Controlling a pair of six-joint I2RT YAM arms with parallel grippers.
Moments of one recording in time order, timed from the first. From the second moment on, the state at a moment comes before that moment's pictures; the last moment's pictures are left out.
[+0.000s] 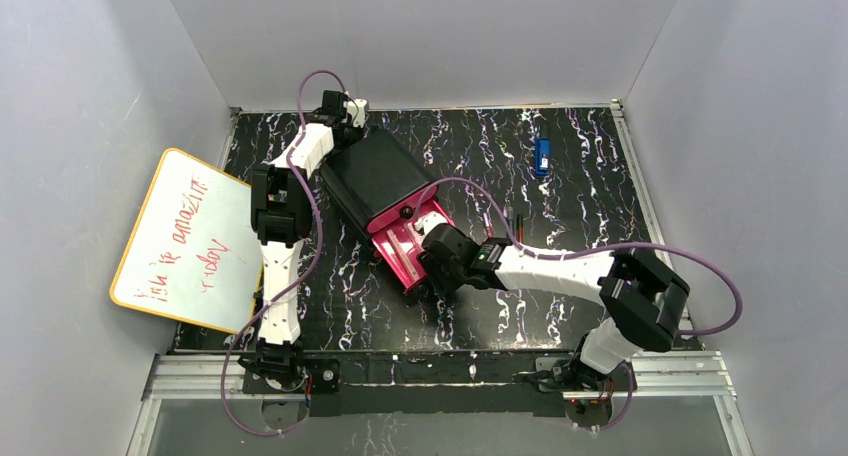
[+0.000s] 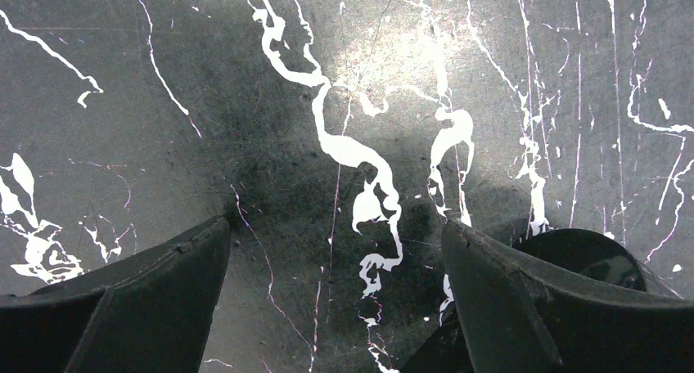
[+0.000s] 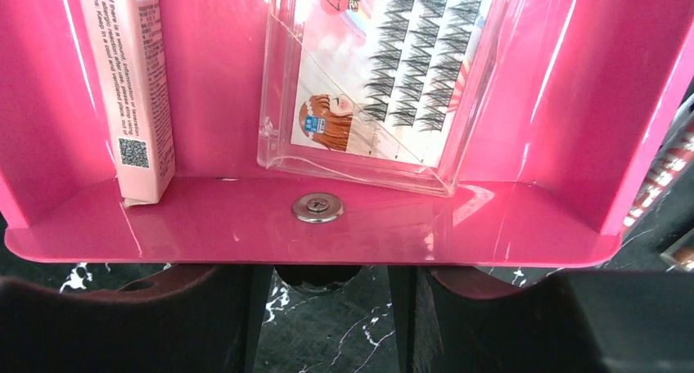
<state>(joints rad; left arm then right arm) -0.16 2.40 2.04 -0.63 0.17 0.08 1.07 1.55 0.92 -0.35 0.20 0.33</state>
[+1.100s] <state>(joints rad) -0.16 2.41 2.06 -0.64 0.17 0.09 1.06 1.83 1.10 0.10 0.36 0.08</state>
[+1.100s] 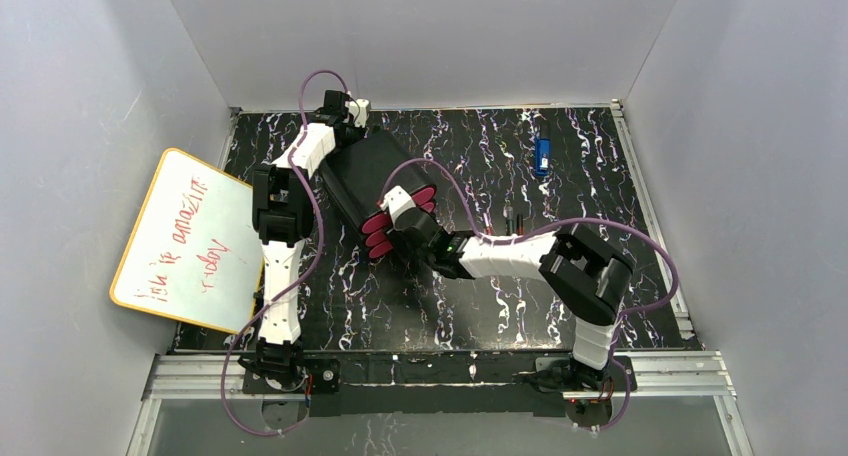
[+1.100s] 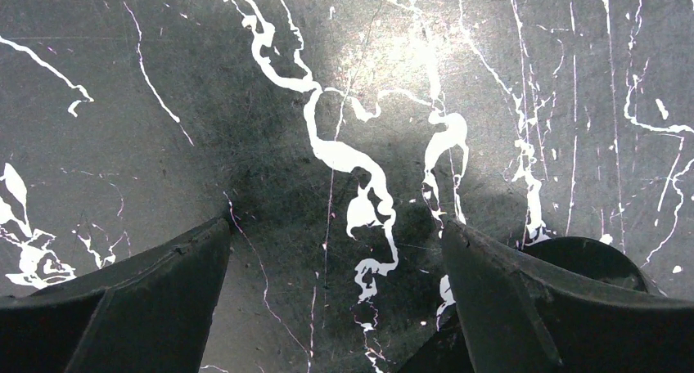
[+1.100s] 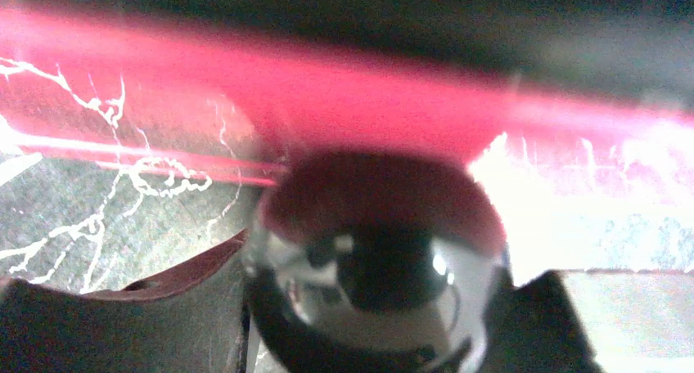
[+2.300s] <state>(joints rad) -0.16 2.42 2.06 -0.63 0.17 0.09 1.08 1.88 1.03 0.28 0.38 0.20</state>
